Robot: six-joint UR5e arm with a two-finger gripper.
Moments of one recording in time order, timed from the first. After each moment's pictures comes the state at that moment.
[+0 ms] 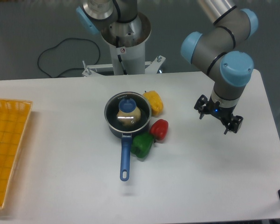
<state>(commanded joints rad) 2.78 -1.98 -1.57 -1.12 1.56 1.44</state>
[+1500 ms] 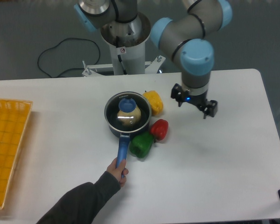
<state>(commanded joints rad) 2.60 -1.80 -1.76 -1.12 1.66 1.12</state>
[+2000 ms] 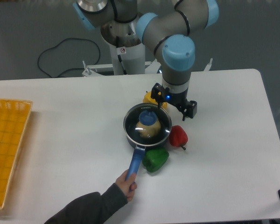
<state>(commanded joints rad) 2.59 -1.71 -1.79 -1.16 1.52 1.11</state>
